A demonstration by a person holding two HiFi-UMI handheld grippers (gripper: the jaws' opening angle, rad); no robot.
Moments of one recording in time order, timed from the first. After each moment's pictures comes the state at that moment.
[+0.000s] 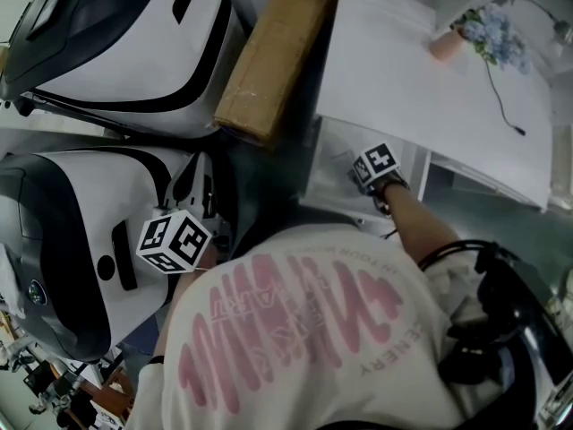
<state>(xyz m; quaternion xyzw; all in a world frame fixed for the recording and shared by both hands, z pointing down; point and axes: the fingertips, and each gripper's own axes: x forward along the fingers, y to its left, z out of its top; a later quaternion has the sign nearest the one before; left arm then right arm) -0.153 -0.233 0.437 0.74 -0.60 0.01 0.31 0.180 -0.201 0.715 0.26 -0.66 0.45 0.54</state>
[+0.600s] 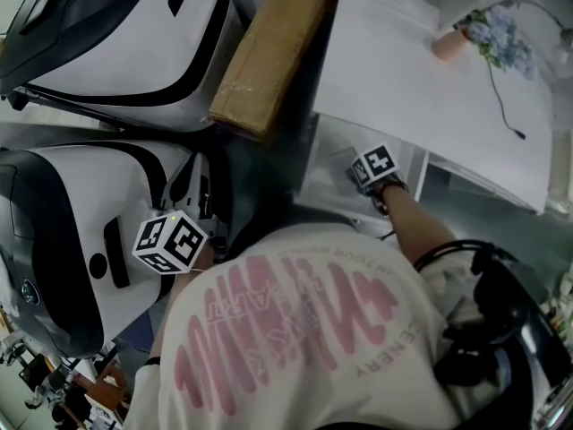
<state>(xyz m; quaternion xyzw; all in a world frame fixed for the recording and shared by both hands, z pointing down) -0.152 -0.229 0.450 0.73 -0.60 0.01 0.33 0.190 -0.203 0.725 0.27 -0.67 0.43 0.54</state>
